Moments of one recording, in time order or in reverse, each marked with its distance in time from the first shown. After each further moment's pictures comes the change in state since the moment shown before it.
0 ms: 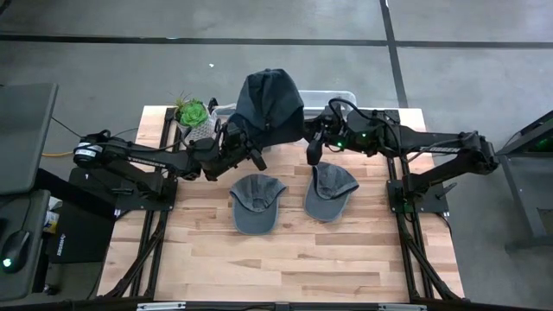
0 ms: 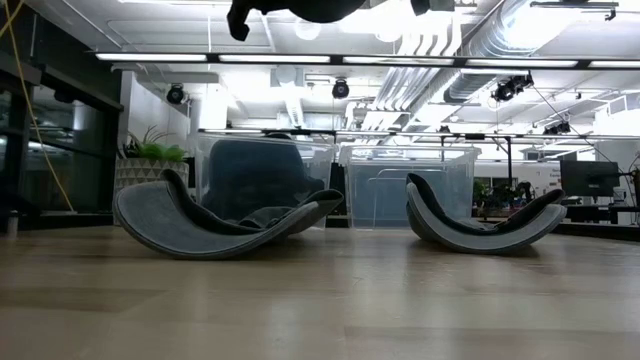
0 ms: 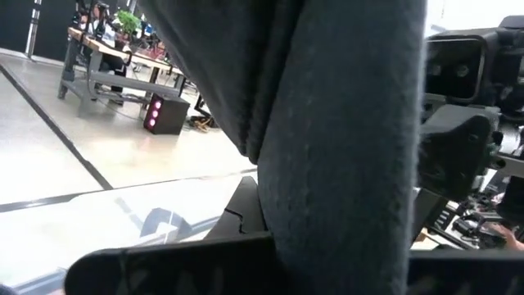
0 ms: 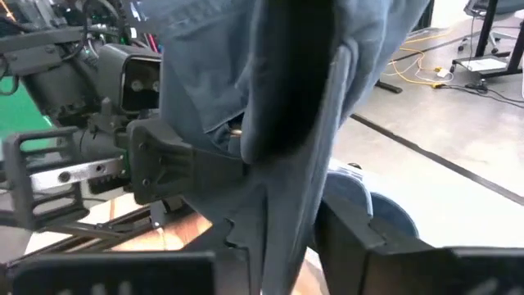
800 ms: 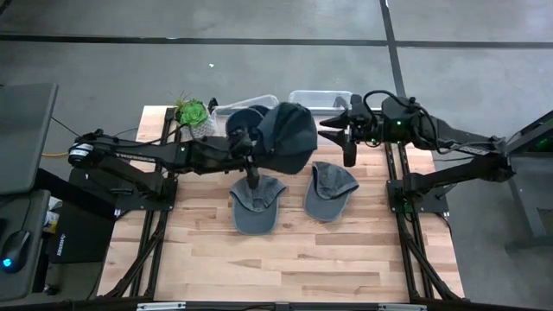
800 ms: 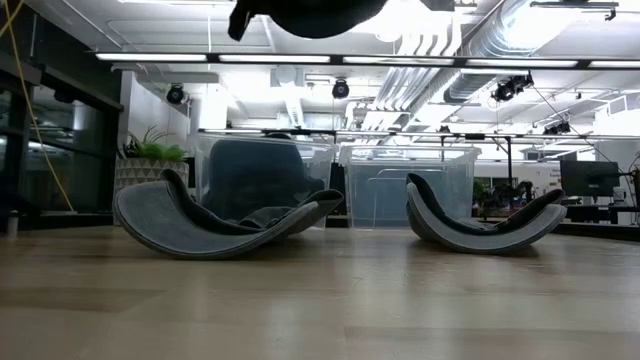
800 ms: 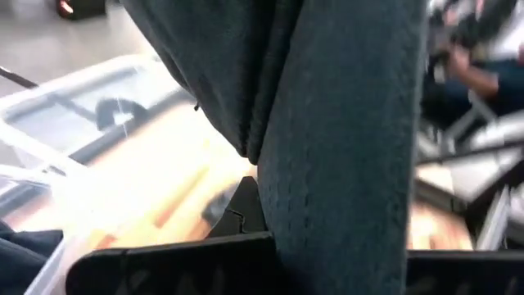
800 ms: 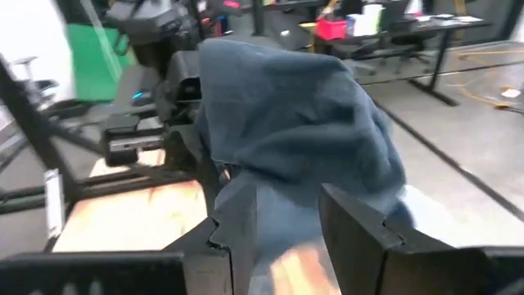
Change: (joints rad) left arm 0.001 -0.048 0.151 -0.652 0.364 -0.028; right arm -0.099 -0.203 0.000 -0.237 -0.297 -0.167
